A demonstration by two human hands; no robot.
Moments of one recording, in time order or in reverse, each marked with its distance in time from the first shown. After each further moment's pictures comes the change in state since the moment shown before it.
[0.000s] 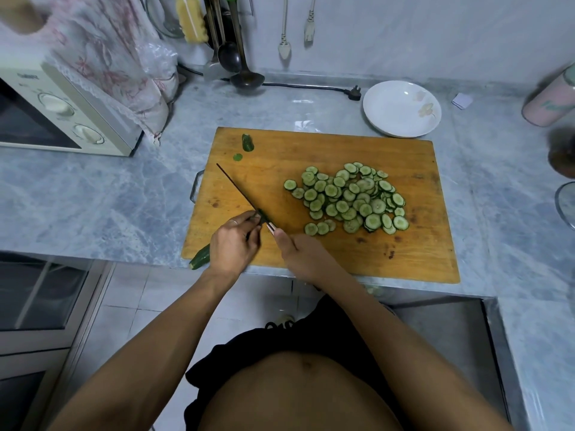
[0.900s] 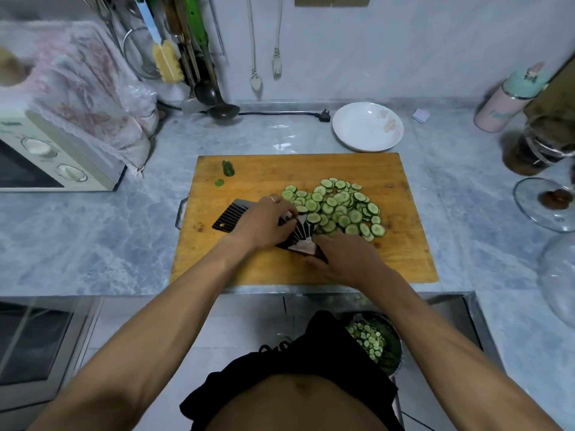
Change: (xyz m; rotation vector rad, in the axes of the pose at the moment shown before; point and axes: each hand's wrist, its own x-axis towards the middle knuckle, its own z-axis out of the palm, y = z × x) left_hand 0.086 0.082 -0.006 -0.013 -0.574 0.264; right_hand -0.029 0.046 -0.076 -0.806 0.179 -0.241
